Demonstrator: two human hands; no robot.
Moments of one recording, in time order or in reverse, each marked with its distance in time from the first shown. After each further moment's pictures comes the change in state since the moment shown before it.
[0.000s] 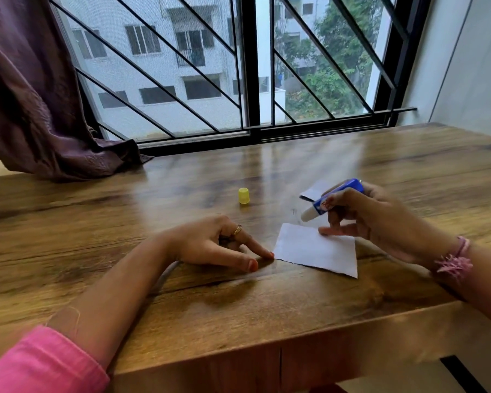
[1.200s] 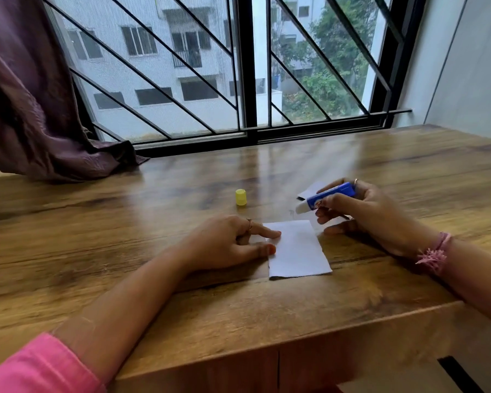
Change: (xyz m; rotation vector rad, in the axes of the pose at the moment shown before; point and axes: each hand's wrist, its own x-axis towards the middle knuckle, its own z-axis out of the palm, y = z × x) left_hand 0.020 0.010 0.020 0.318 0.330 -0.130; right_hand 0.013 0.007 -0.009 -0.138 0.074 -0.029
